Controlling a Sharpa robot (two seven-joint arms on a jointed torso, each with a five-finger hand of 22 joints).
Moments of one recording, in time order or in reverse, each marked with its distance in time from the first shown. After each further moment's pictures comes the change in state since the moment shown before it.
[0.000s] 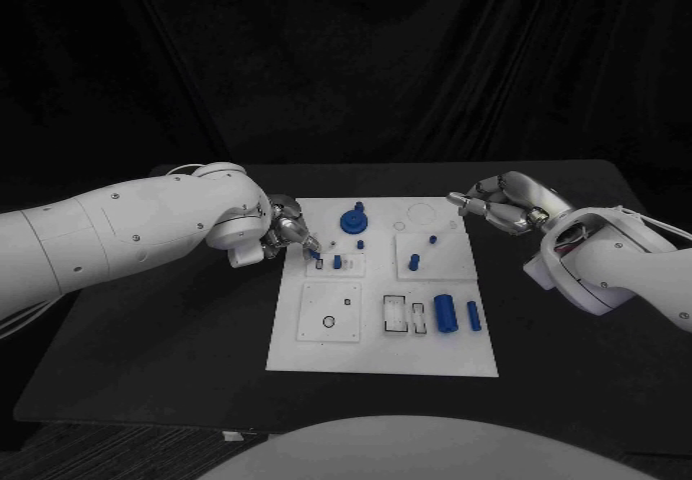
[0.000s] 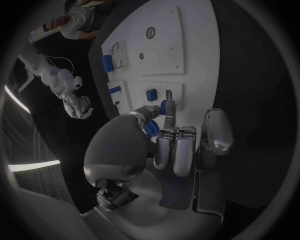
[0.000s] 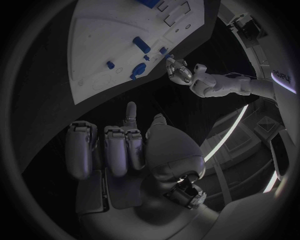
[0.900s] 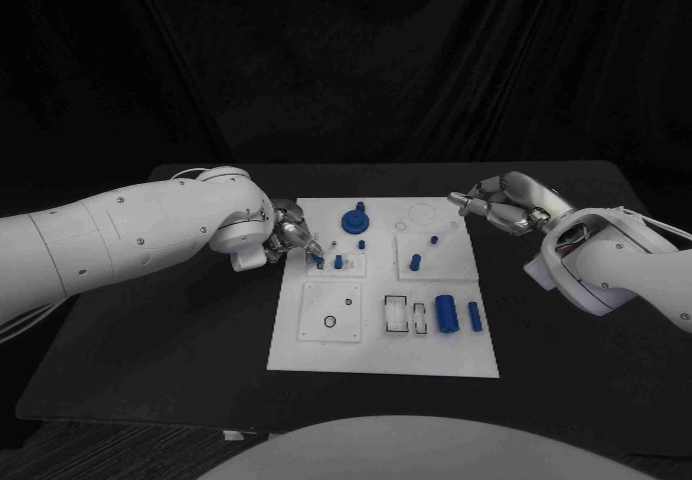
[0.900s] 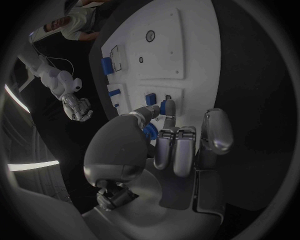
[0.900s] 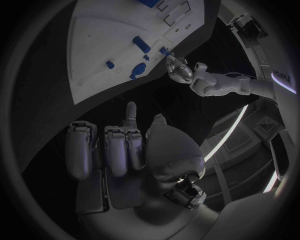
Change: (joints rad) left arm -0.012 0.001 0.000 0.006 0.001 0.003 -0.004; left_hand -0.005 0.000 0.000 0.000 0.001 -0.003 -0.001 0.000 0.000 0.000 0.000 0.000 0.000 0.000 0.000 0.000 0.000 0.000 0.000 0.000 -0.005 0.000; right arm 0.000 0.002 0.000 -0.002 0.000 -0.001 0.000; right_hand 0.000 0.000 0.000 0.000 0.000 0.000 0.000 0.000 0.000 0.000 0.000 0.000 0.001 0.000 0.001 0.000 0.000 0.000 0.000 0.000 0.000 0.000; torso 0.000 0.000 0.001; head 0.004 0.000
